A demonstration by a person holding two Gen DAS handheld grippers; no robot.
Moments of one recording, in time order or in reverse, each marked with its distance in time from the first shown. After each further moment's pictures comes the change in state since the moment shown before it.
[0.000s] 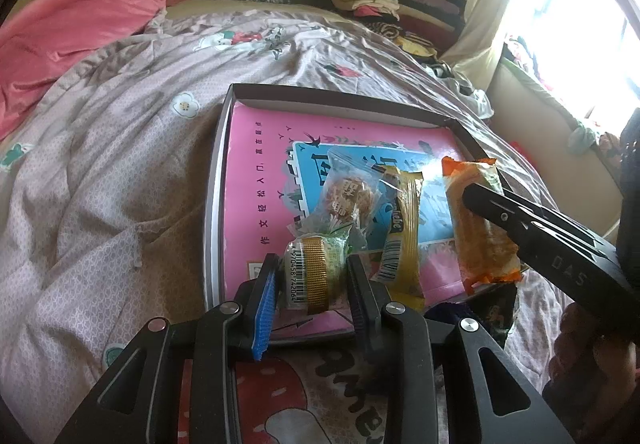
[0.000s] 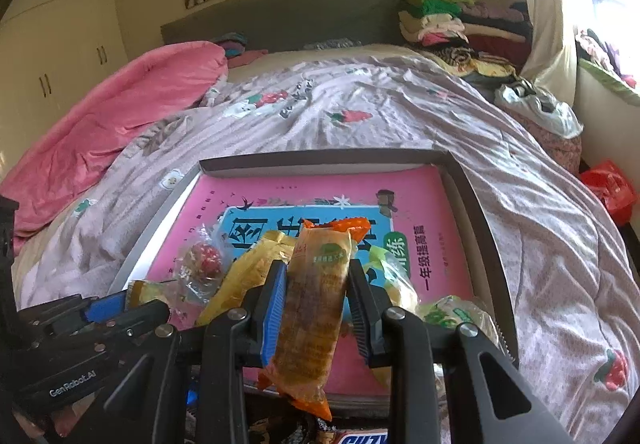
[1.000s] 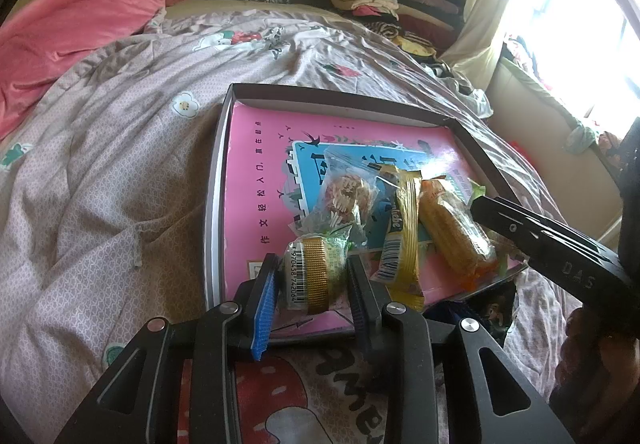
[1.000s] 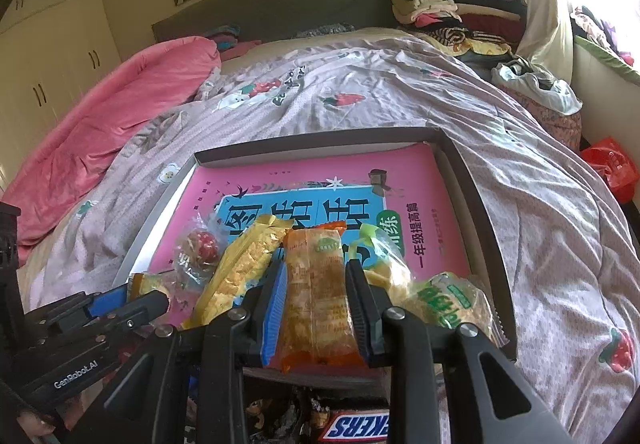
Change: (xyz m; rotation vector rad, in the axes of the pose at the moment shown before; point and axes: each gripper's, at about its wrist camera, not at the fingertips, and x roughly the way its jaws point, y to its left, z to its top) left arm -0.001 0.000 0.001 0.001 0.000 0.001; right arm -0.007 -0.009 -0.006 0.048 0.045 0.021
